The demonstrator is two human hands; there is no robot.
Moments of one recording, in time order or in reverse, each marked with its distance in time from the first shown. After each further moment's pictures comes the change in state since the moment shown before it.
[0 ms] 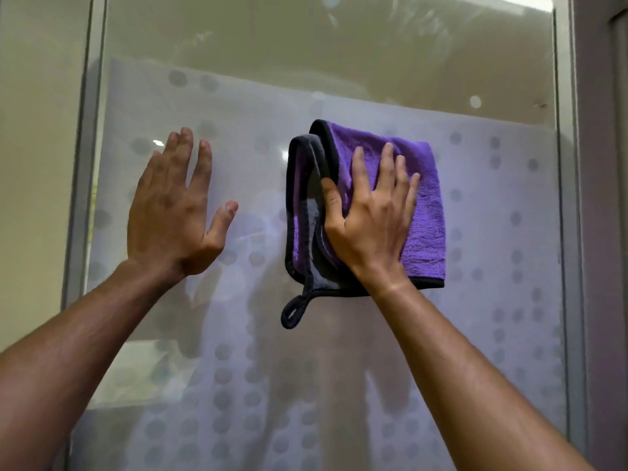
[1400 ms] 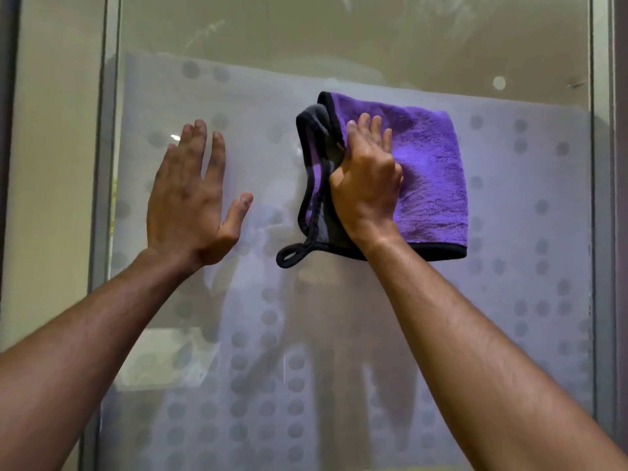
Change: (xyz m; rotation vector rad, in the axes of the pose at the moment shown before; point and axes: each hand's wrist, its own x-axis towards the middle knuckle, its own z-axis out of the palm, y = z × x) left_hand 0.001 -0.002 0.004 0.053 0.017 0.014; right_hand 0.029 -0.032 0.007 0.253 0.094 -0.039
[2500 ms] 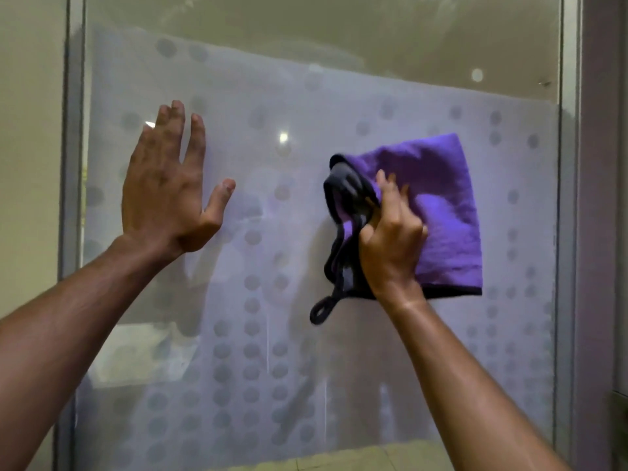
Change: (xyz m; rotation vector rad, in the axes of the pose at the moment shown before) left_hand 0.000 -0.002 0.004 -0.027 0.031 0.016; right_hand -0.073 0.051 -0.033 -0.067 0.144 0.053
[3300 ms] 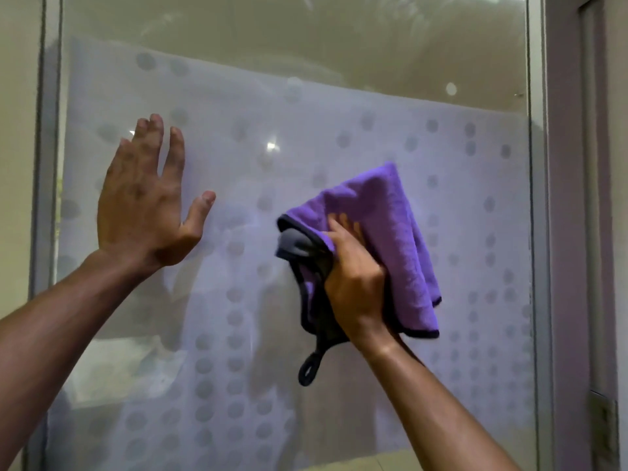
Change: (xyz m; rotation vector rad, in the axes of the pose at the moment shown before) left_hand 0.002 -0.002 0.001 0.003 0.002 -0.006; right_hand -0.039 0.000 0.000 0.249 -0.074 -0.196
